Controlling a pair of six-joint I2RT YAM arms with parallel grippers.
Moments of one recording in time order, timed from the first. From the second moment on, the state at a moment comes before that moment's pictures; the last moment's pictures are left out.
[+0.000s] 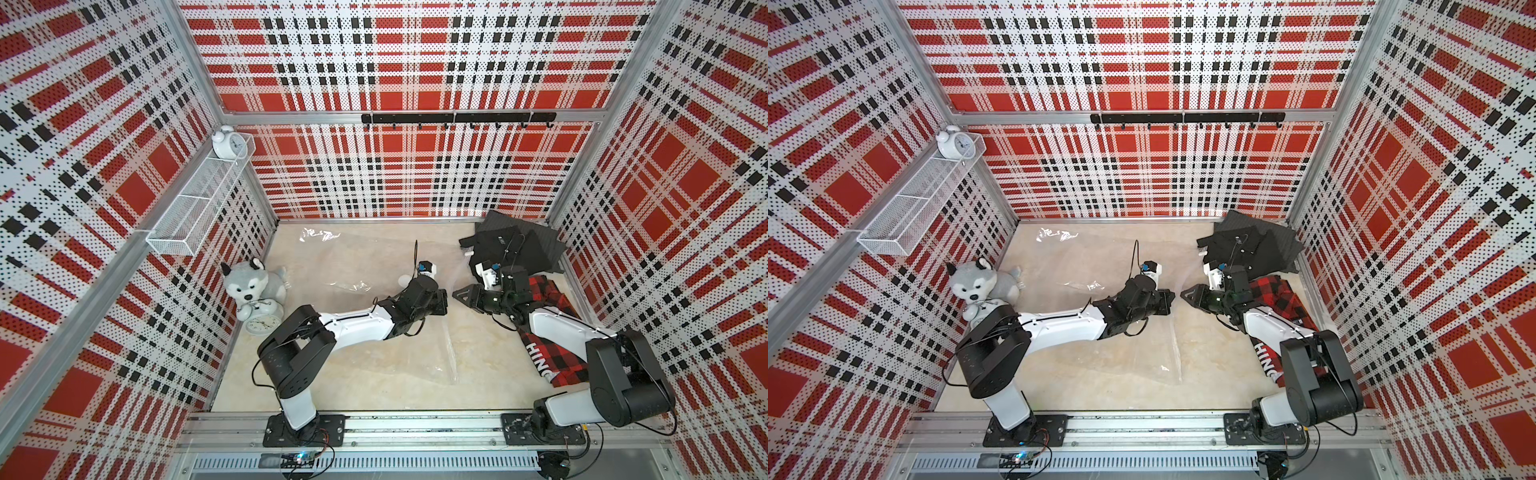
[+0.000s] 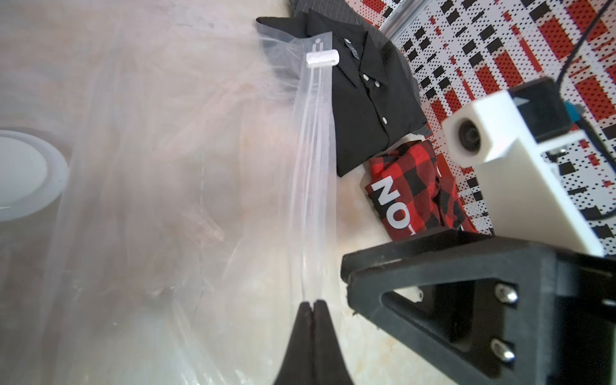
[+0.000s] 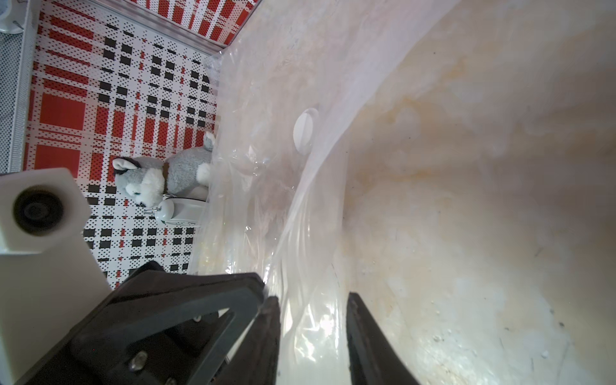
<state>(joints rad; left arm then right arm) -0.88 1.75 1.03 0.18 -0.07 -0.73 0.25 1.44 0.67 0.11 -0.65 0.65</state>
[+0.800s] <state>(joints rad) -0.86 1.72 1.00 0.16 -0.09 -0.73 0.25 1.54 0.65 0.18 -0.65 0.66</state>
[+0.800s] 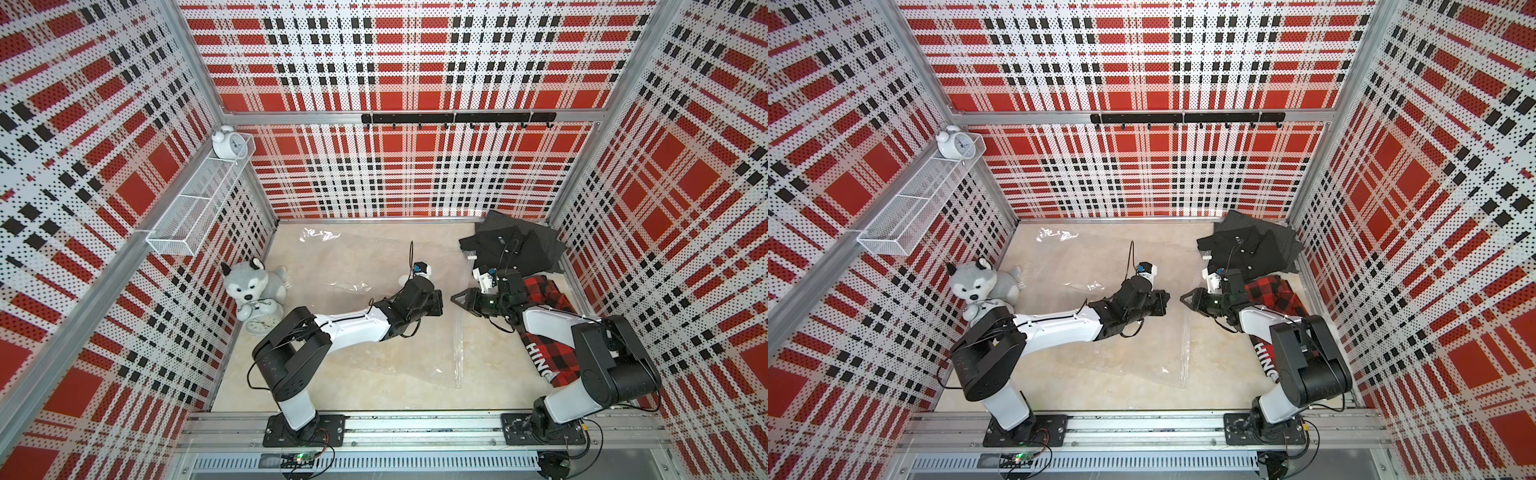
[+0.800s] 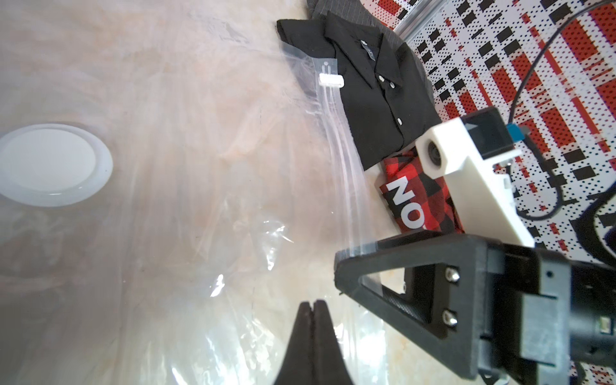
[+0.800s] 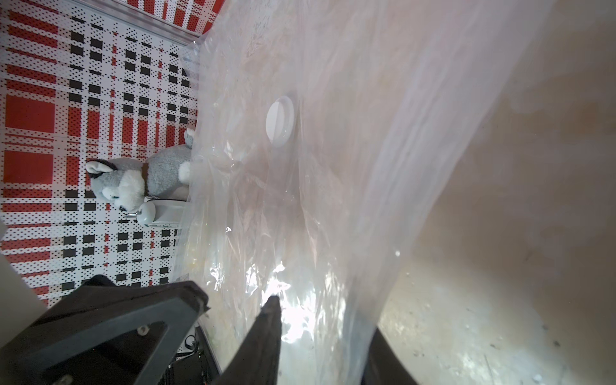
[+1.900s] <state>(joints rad) -0.91 1.72 1.02 0.23 0.04 -0.71 0.09 1.42 0.36 0.91 -0.91 1.13</state>
